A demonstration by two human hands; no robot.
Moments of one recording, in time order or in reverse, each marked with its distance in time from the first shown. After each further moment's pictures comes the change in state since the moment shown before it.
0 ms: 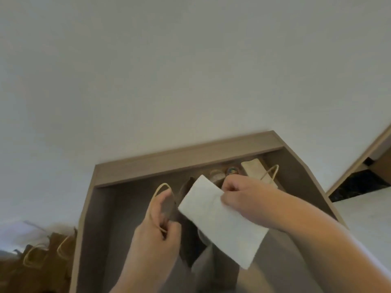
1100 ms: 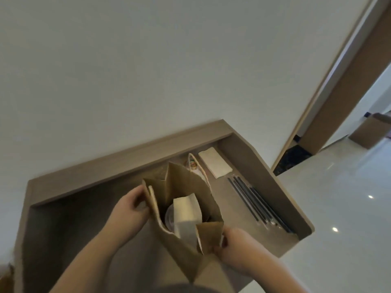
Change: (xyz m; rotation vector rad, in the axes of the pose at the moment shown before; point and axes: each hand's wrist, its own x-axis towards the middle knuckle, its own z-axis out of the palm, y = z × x) left_hand 0.091 -0.046 0.025 0.026 -0.420 0.063; right_hand -0.020 0.114 0.133 0.189 0.011 0.409
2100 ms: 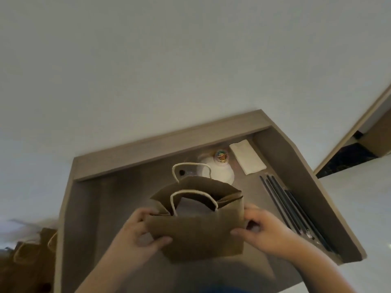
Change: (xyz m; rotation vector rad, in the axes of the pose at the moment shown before) left_hand -0.082 -0.007 0.011 0.130 0.064 -0.165; right_hand 0.053 0.038 -0.037 0.327 -0.107 -0.561
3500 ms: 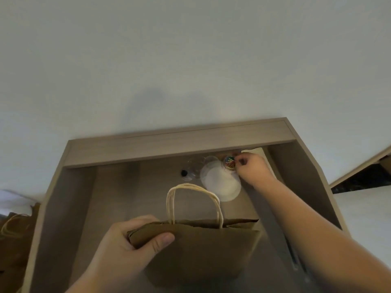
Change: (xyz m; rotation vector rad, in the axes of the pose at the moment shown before) left_hand 0.014 0.050 0.002 -0.366 0.145 0.040; right_hand 0.218 0.011 -0.086 -0.384 0.424 0.196
